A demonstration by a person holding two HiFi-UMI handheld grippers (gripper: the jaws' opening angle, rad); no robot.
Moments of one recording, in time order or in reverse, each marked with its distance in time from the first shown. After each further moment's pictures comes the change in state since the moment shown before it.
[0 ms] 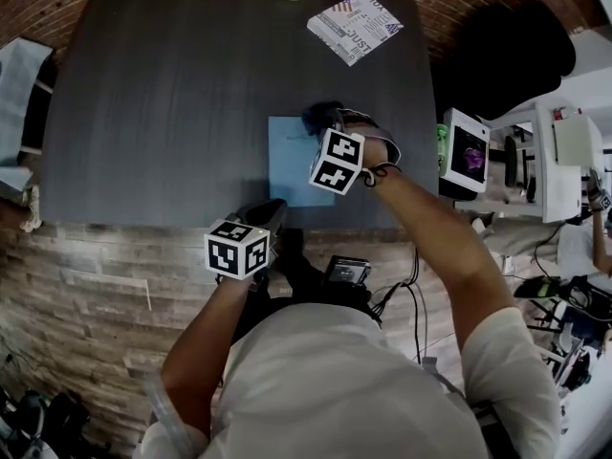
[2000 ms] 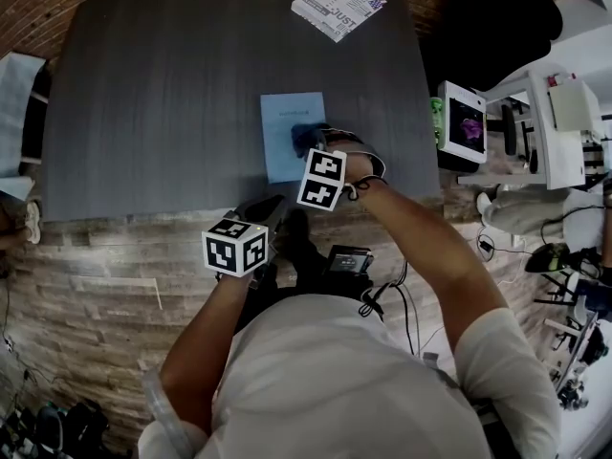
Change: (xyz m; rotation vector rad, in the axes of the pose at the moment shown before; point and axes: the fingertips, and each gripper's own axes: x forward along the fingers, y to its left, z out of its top) left arm -0.018 -0.020 -0.034 0.023 0.041 -0.037; right arm -0.013 0.108 -0.002 0.027 0.031 0.120
